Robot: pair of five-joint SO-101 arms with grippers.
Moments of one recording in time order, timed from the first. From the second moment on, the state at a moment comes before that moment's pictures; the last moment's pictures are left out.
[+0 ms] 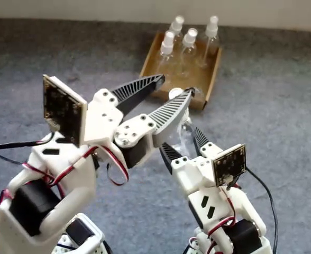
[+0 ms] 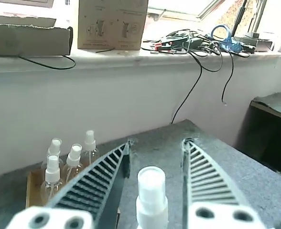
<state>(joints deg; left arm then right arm) 35.9 -55.1 14.1 50.3 12.4 -30.2 -100.1 68.8 43.7 1.1</state>
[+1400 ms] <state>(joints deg) -16.3 -55.3 70.1 54.2 0.5 -10.3 -7.3 50.9 -43.6 3.0</state>
